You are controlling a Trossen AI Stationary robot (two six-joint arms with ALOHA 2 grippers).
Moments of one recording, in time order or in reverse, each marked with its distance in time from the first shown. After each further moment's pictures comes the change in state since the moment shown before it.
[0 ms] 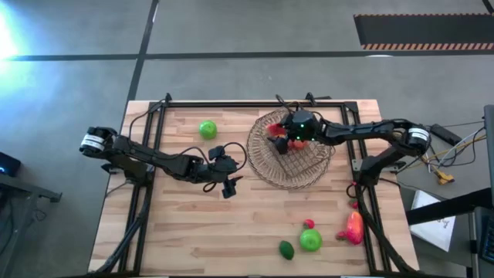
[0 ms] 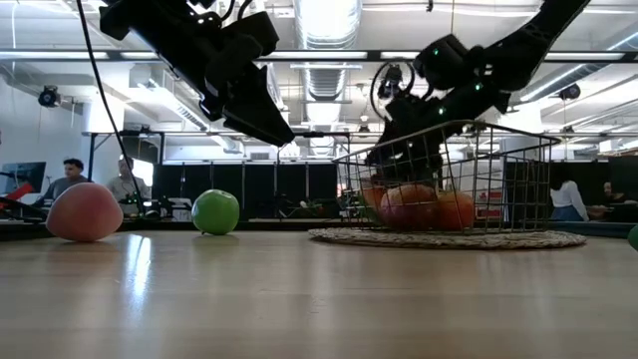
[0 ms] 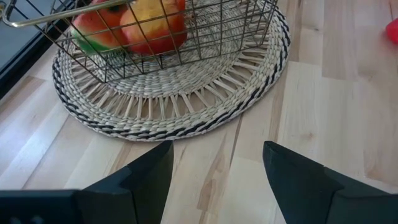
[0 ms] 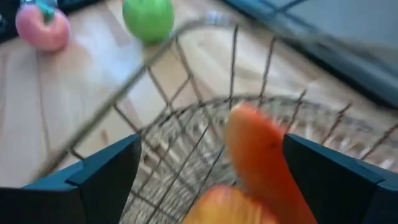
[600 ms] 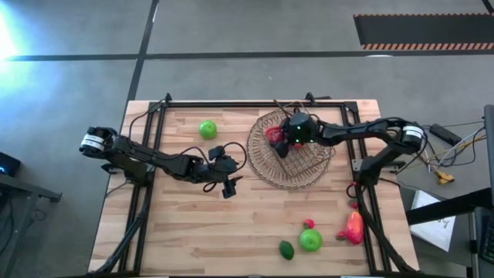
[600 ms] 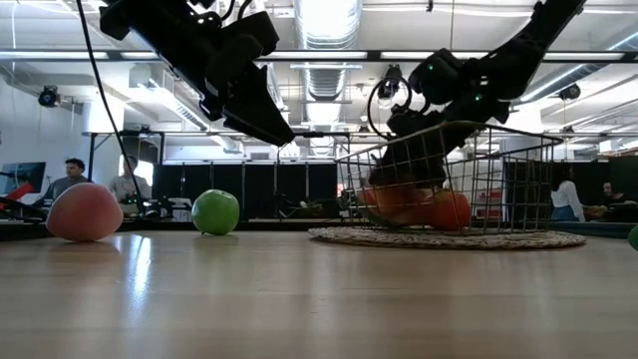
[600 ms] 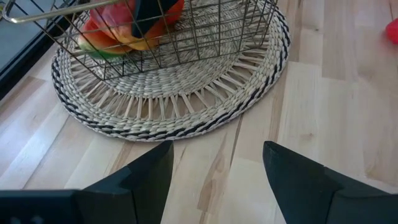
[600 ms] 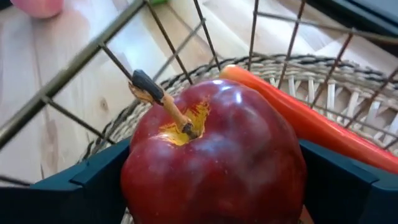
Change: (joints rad) left arm 0.000 0.000 0.000 0.000 0.000 0.002; right arm -0.002 0.073 -0.007 -0.026 -0.061 0.025
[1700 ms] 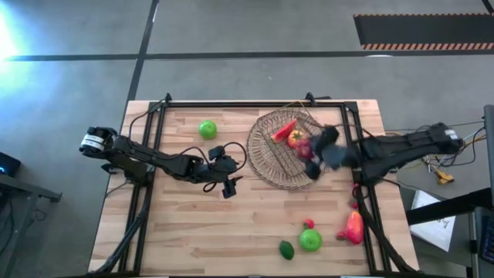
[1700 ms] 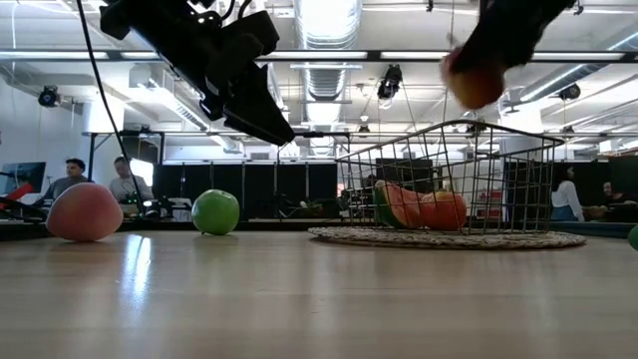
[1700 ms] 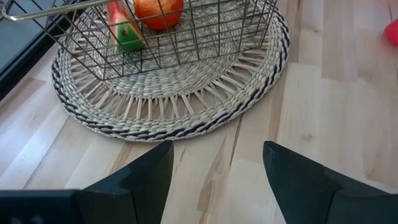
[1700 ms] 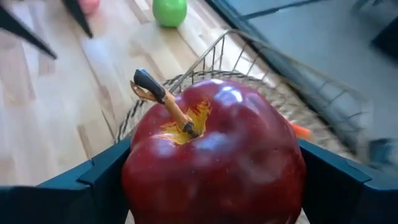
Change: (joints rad) left arm 0.000 0.000 0.002 0.001 0.000 0.000; right arm 0.568 -0.554 0.176 -0.862 0.632 0.179
